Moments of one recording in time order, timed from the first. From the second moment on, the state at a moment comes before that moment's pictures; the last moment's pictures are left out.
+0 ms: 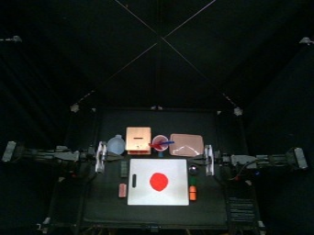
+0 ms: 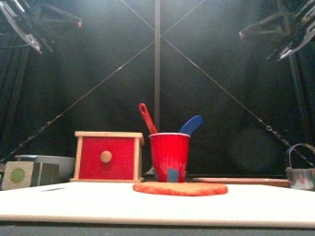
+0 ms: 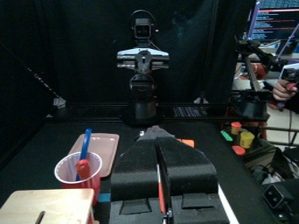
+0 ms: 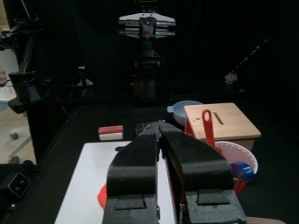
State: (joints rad) left arm 0.00 -0.96 1.17 0.00 -0.30 0.00; right arm 0.00 -0.97 1.19 0.00 -0.29 0.00
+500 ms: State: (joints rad) left arm -0.01 -0.94 1.25 -0.06 -0.34 0.00; right arm -0.08 -0.70 1.05 0.11 0.54 0.14
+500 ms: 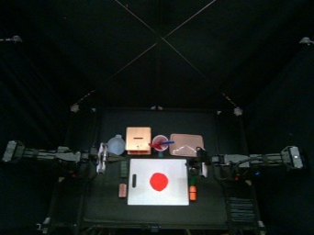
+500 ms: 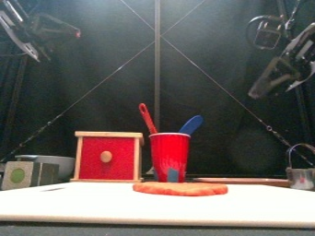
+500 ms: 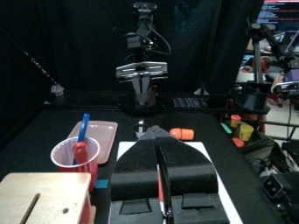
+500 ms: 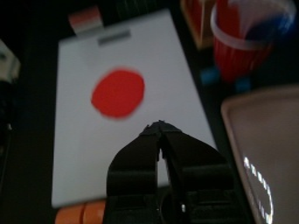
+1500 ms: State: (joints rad) left arm 0.00 -0.94 1.29 -0.08 -0.34 0.00; right arm -0.04 -0.54 1.13 -0.06 0.50 0.22
